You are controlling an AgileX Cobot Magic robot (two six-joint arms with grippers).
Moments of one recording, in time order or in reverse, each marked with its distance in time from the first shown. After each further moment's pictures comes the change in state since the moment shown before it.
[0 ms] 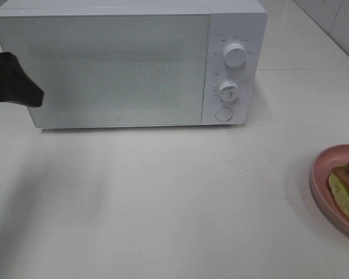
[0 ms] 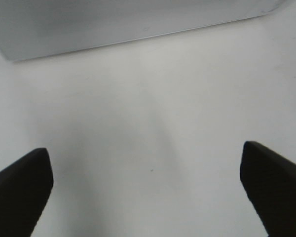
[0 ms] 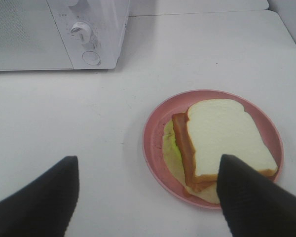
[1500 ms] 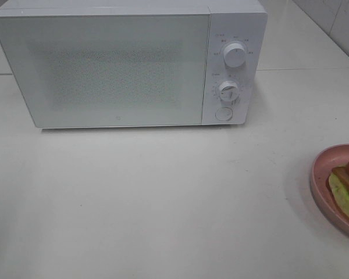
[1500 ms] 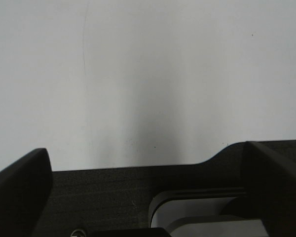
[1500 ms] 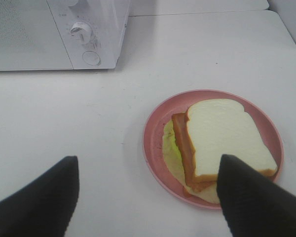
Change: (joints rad) left arm 0.101 -0.729 0.340 0.409 0.425 -0.354; right arm 0.000 0.000 0.000 0.000 0.000 0.000
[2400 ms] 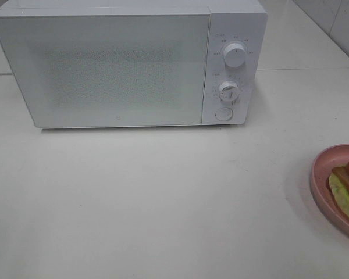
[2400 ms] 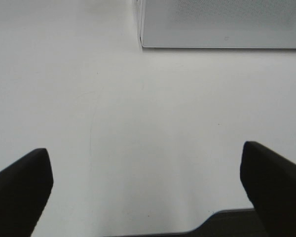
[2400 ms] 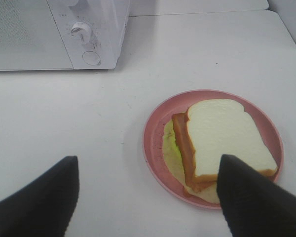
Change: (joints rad) left arm 0.005 -0.489 0.000 -0.005 -0.001 0.000; right arm 0.000 0.000 0.000 0.000 0.000 0.000
